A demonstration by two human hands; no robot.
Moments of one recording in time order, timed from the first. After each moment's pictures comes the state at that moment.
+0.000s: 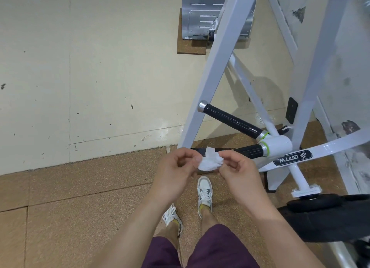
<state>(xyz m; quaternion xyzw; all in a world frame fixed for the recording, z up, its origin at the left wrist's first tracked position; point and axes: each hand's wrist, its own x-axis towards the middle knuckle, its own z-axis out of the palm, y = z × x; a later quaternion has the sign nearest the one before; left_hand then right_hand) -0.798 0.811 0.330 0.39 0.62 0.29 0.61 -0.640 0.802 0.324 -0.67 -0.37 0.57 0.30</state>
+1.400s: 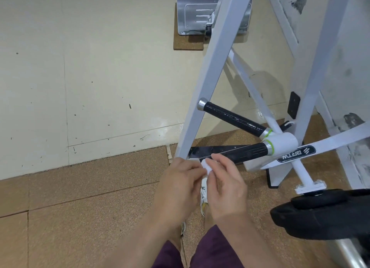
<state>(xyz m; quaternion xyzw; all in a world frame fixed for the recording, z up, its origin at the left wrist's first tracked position) -0.801 0.794 0.310 0.75 0.56 0.16 0.30 -0.682 0.772 0.298 -0.71 -0.57 0.27 0.31</state>
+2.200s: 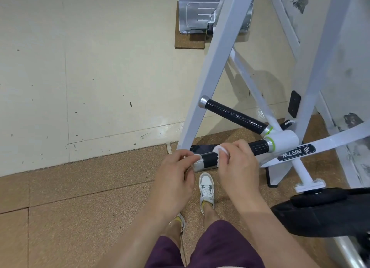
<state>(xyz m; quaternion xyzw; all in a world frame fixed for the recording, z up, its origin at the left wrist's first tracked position) -0.808 0.793 0.313 0.66 0.63 0.18 0.37 -0.656 0.808 0.296 -0.74 -0.61 0.19 0.21</state>
